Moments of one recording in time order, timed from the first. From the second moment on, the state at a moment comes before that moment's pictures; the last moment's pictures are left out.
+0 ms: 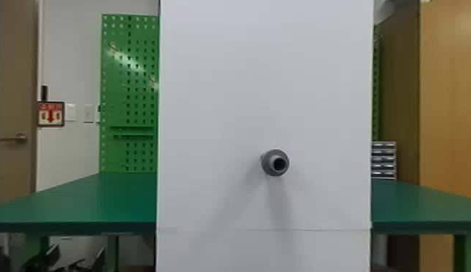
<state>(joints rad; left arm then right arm) -0.02 0.07 0.07 -2.36 0.03 0.53 -0.06 0.01 -0.03 -0.18 -1.62 -0.01 0.06 0.18</state>
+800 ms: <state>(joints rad) -0.05 0.09 0.10 -2.39 0.28 0.60 -0.17 0.00 -0.03 -0.18 -1.62 0.01 0.07 0.18</state>
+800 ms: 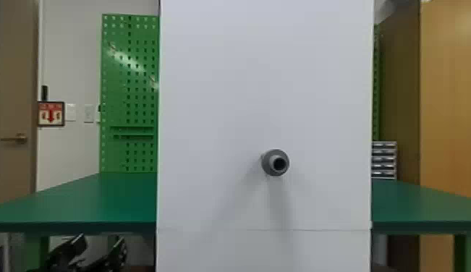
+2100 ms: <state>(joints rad) -0.13 0.12 0.08 -2.34 0.29 0.79 -0.47 0.00 -0.02 -0.21 -1.63 0.01 0.07 0.18</state>
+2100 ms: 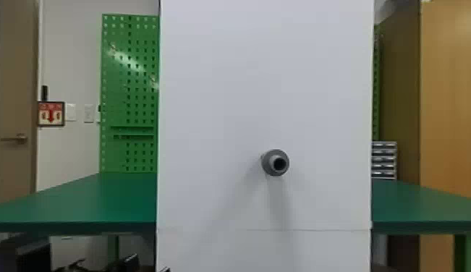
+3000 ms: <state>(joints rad) -0.13 0.12 0.08 -2.34 0.27 0.82 -0.47 0.00 -0.02 -0.21 -1.63 0.01 0.07 0.18</state>
